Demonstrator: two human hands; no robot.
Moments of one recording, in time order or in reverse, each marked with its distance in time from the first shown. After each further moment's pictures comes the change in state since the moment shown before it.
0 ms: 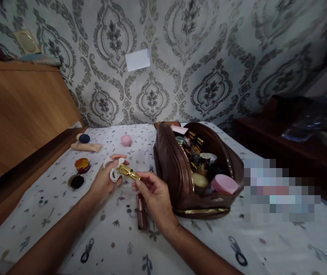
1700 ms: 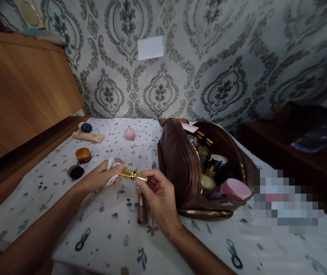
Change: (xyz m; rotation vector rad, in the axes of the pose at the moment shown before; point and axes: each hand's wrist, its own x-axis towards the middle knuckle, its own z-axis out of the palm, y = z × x) left_hand -0.012 0.015 -0.034 0.560 -0.416 -0.003; right_hand -0.005 -0.006 0.001 -0.160 -0.011 -0.112
